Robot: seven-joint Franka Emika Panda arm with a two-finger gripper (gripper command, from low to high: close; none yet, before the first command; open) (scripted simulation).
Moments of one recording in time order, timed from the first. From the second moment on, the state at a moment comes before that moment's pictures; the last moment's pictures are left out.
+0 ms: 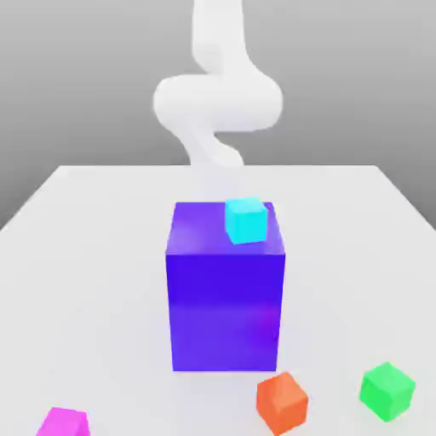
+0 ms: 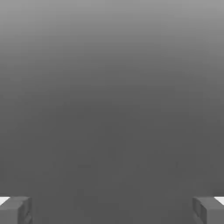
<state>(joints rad) 0.01 -0.71 -0.03 -2.29 0.01 2.32 0.77</state>
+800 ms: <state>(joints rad) -0.04 0.17 -0.24 -2.24 0.21 2.54 0.47</state>
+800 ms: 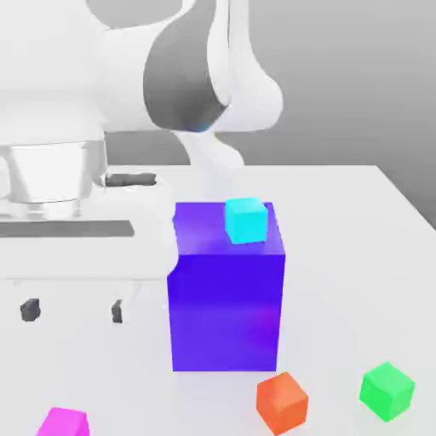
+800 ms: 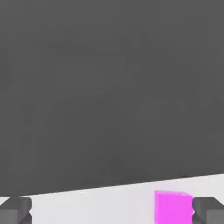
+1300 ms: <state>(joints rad) -0.14 0.55 -0.21 -2.19 0.26 2.72 0.39</state>
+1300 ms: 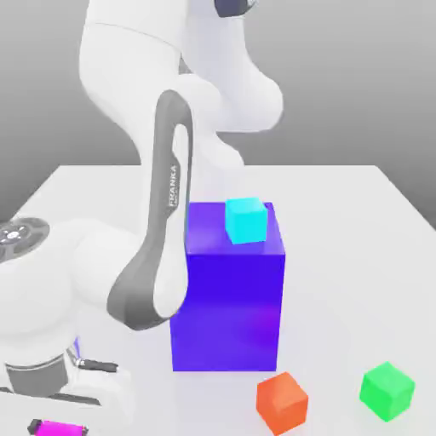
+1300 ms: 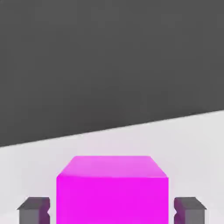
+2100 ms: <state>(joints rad) 0.36 0.32 0.10 -2.39 -0.07 2.70 0.31</state>
